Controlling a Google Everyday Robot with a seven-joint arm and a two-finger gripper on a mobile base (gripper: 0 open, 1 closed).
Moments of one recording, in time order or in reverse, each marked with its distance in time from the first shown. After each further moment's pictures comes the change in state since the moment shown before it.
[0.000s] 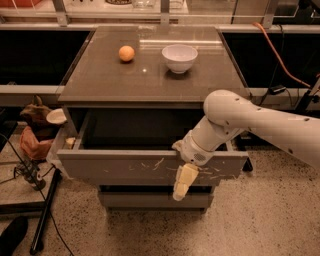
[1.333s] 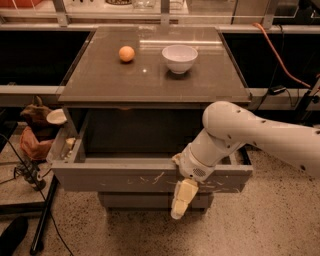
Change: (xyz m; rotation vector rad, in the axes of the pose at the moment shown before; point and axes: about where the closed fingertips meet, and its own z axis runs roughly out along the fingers) arm -0.001 0.051 0.007 -0.030 0.019 0.040
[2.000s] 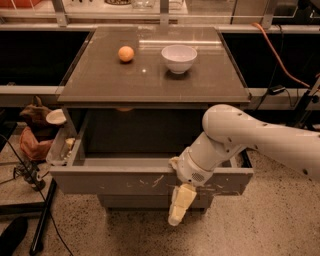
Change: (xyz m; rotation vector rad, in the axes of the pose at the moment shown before) arm -0.012 0.019 0.005 -0.040 -0.043 -0.034
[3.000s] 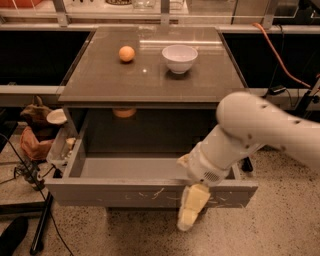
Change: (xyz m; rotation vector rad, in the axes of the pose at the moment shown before) arm -0.008 0.039 -0.047 0.044 0.029 0.030
